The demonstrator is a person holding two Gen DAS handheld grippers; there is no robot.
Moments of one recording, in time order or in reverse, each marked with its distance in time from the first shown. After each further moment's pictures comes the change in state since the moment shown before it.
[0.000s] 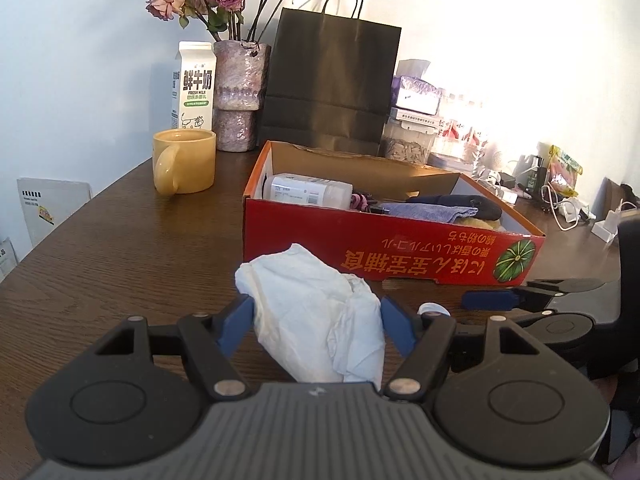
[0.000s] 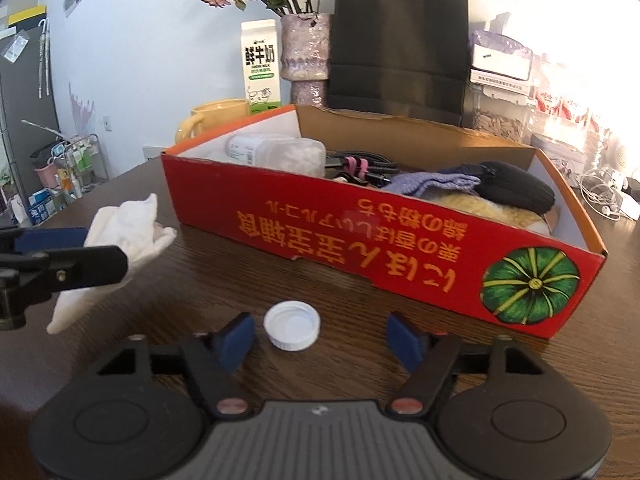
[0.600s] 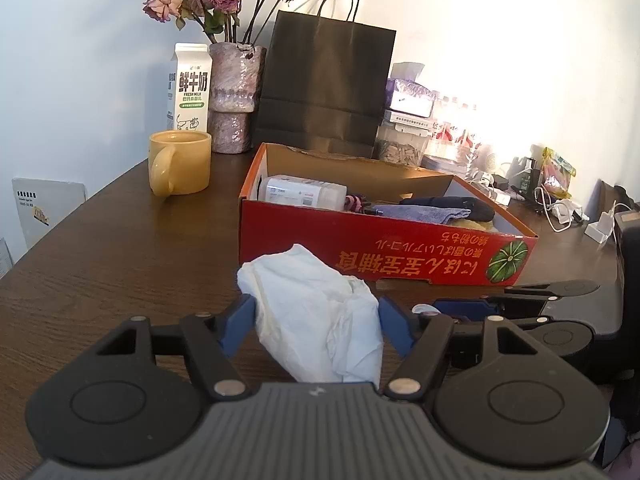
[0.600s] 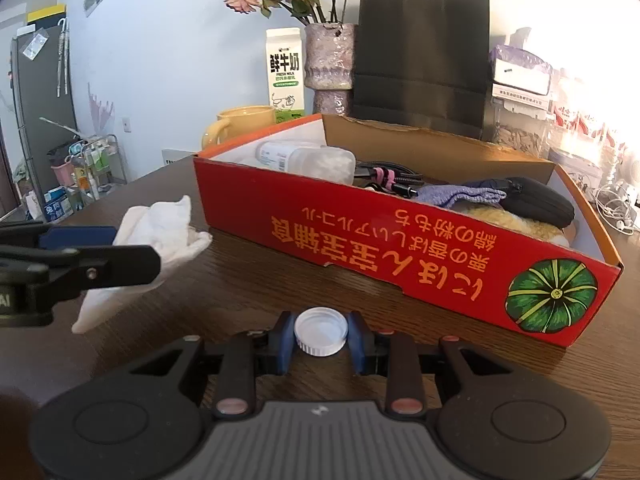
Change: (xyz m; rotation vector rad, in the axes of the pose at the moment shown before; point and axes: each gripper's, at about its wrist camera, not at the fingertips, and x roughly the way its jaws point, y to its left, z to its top) left arm -0.005 -0.001 -0.001 0.002 -0.007 -0.018; right arm -0.007 0.013 -0.001 -0.035 -0.028 0.040
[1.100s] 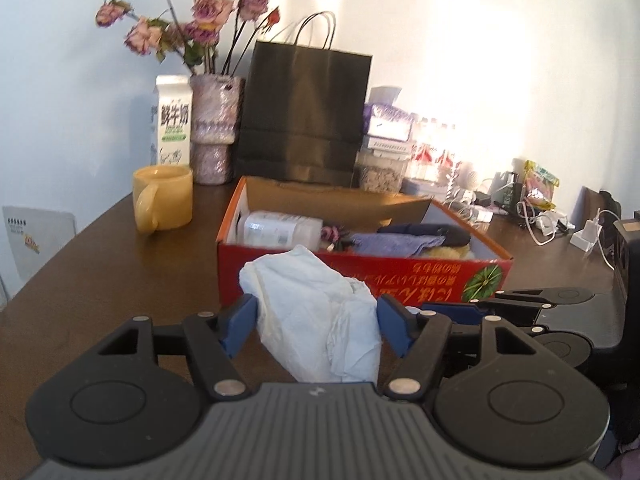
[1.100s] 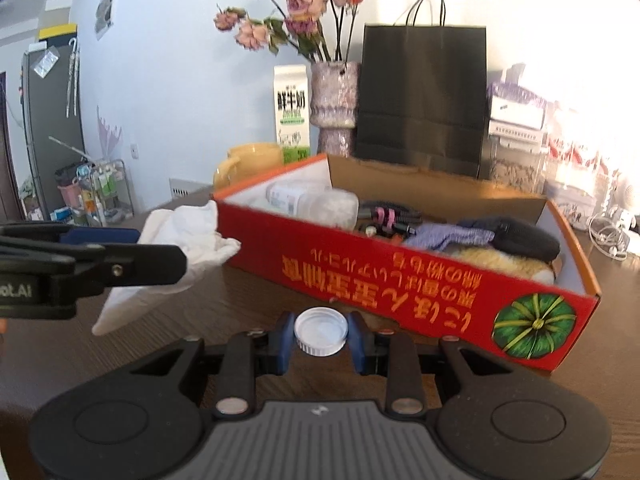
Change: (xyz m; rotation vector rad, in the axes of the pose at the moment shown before) left arm -0.013 -0.018 0.018 0.042 -0.072 -0.036; right arm -0.027 0.002 0.007 -0.008 -0.111 0.008
